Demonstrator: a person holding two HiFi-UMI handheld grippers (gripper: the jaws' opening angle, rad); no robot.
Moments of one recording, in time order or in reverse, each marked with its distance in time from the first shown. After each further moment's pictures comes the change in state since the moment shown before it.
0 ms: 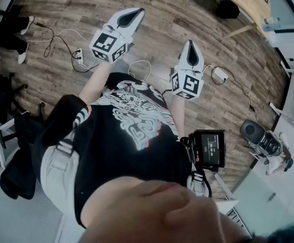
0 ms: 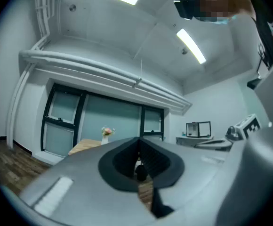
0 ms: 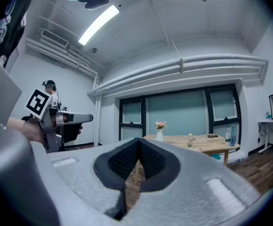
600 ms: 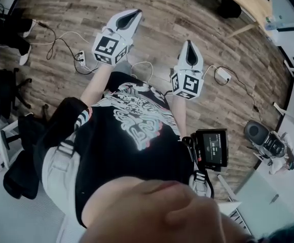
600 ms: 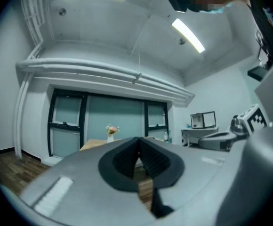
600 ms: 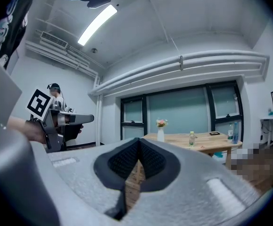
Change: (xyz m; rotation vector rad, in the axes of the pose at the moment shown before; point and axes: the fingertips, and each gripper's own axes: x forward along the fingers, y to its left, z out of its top) left arm 0.025 -0.001 -0.014 0.083 0.056 0.062; right arm 0.015 -0.022 -0.010 0.010 0.015 0.034
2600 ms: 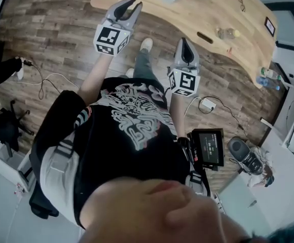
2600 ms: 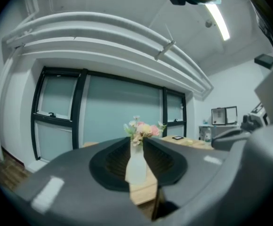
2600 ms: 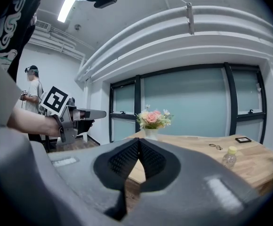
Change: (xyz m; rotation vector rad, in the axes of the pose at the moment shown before) left arm 0.659 0.410 -0.071 -0.045 0.075 0.009; right arm 0.691 -0.258 -0.024 -0.033 0.123 0.029
